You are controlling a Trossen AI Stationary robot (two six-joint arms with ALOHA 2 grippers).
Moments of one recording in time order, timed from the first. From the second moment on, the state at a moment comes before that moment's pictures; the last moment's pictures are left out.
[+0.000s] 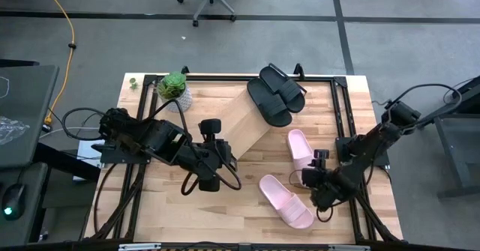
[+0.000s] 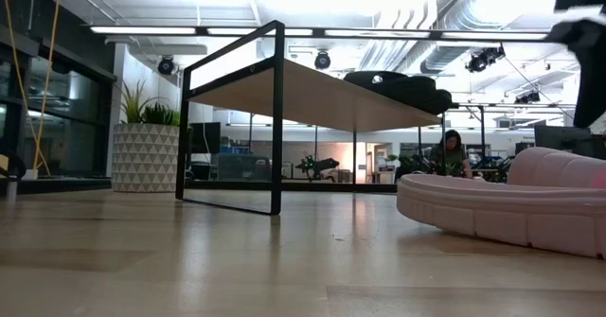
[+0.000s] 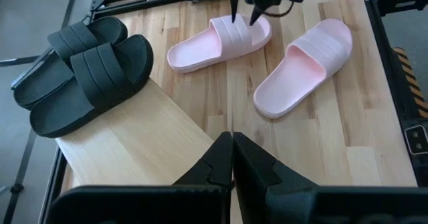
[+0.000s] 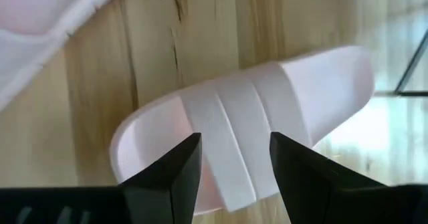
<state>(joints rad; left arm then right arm) -0.34 1.82 2.24 -1.39 -0.48 -0.22 0.81 1.47 0.92 -1.09 0.48 0.83</state>
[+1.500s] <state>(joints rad) -0.34 1.90 2.24 -1.43 -0.19 0.09 0.94 1.73 0.97 -0.45 1.38 2.32</state>
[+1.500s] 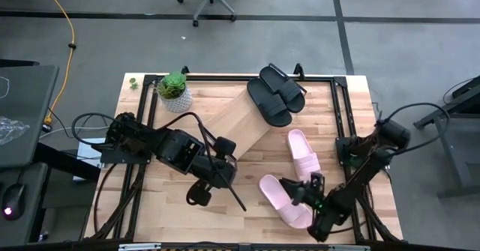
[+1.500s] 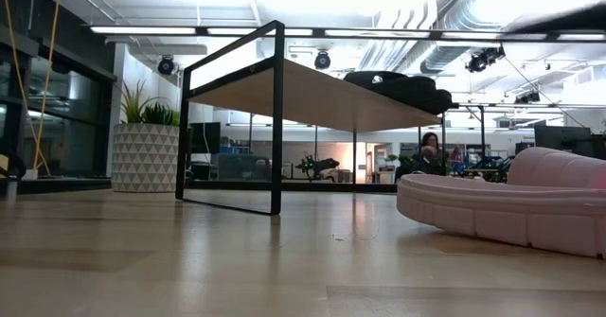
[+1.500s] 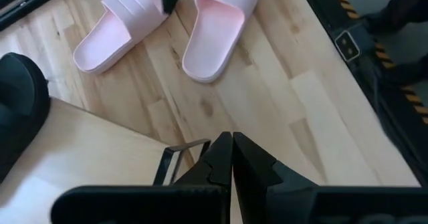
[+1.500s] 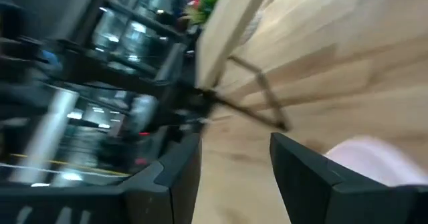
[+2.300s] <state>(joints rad) -0.34 1.90 2.24 -1.44 -0.21 0.13 0.98 1.73 0.97 -0.07 1.56 2.30</state>
